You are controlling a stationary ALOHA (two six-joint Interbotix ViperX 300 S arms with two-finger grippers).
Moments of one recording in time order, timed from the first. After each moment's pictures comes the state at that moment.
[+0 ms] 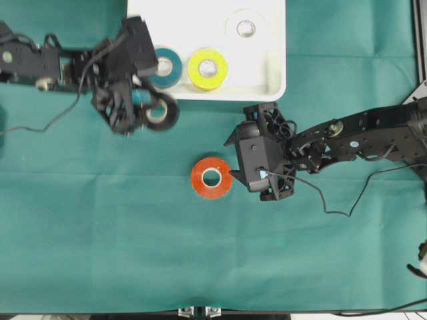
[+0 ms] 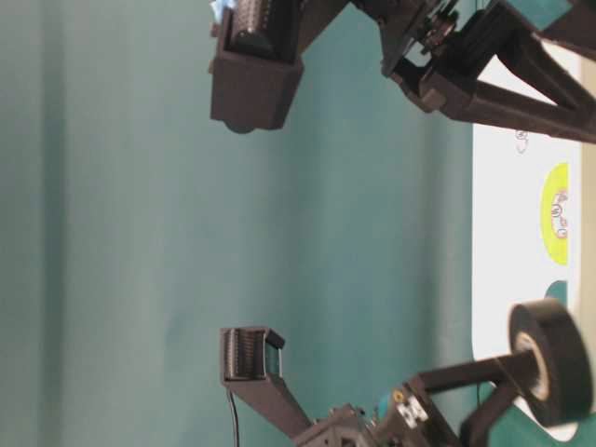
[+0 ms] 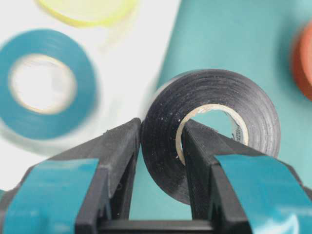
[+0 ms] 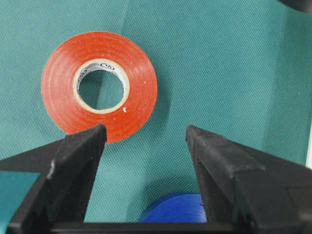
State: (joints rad) left arm 0.16 -0.08 0.74 -0.02 0.20 -0.19; right arm 0.18 0.02 0.71 -0.85 0.13 0.89
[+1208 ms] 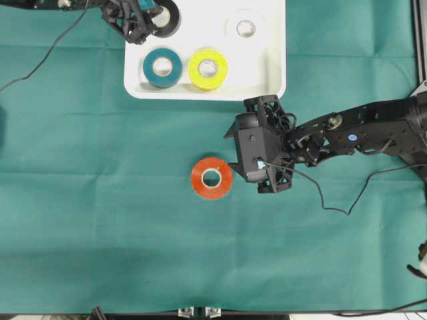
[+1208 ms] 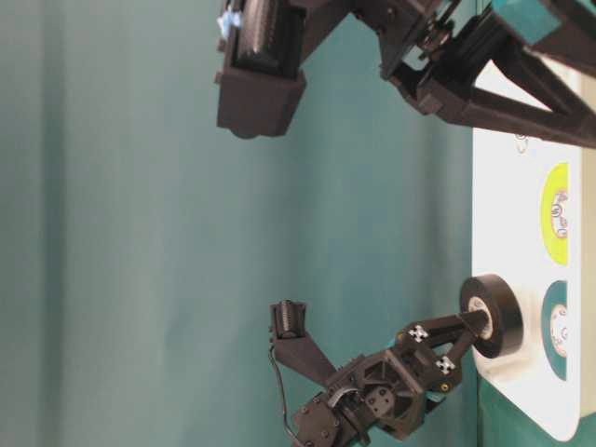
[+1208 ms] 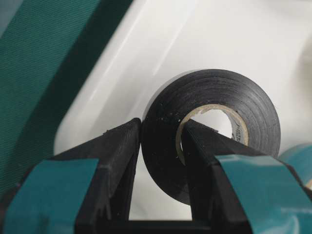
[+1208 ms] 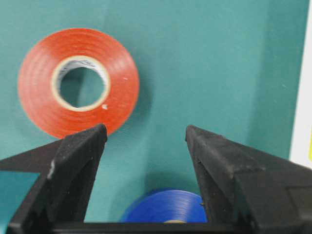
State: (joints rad) left arm 0.55 0.11 0.62 -0.02 0.07 0.09; right arm 0.14 0.02 0.72 -0.85 0.13 0.89
